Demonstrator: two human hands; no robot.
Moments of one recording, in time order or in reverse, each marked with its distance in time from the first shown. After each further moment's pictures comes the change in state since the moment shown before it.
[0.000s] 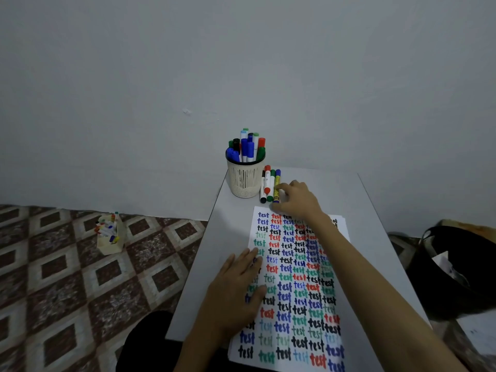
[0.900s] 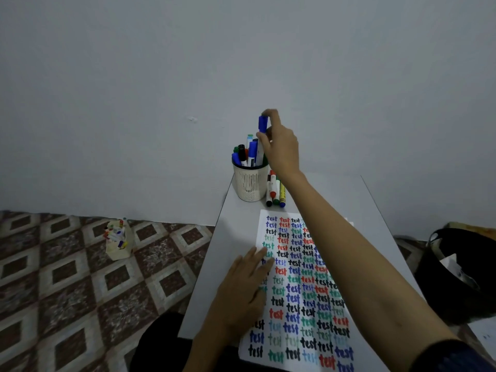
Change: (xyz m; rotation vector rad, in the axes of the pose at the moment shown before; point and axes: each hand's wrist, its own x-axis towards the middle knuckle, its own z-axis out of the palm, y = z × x) left_hand -0.002 0.008 -0.012 -0.074 -0.056 0.008; right_hand 0.037 -0.105 -0.077 0.374 0.688 -0.292
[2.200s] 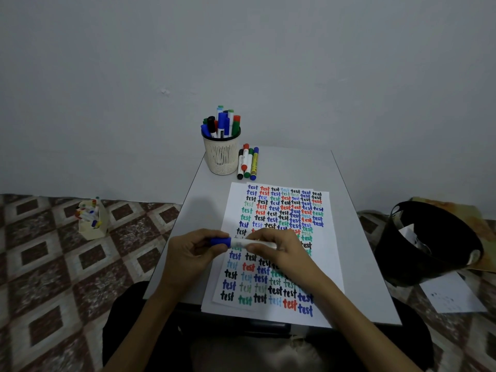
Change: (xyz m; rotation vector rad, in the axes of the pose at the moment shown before) left_hand -0.012 -0.010 -0.009 -0.615 0.445 0.083; right_hand -0.238 -0.002 -0.114 0.522 -0.648 0.385
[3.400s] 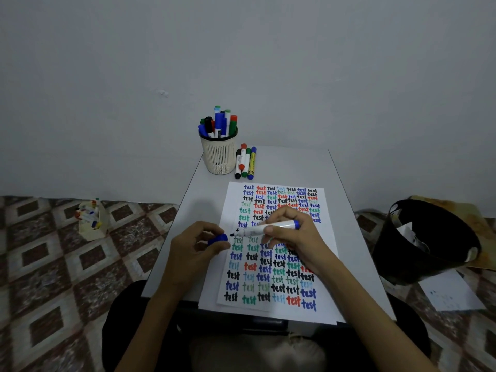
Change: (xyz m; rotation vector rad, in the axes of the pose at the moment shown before) left_hand 0.001 0.009 0.009 0.087 0.041 -0.130; right_hand 0.007 0.011 -0.031 0.557 0.102 0.043
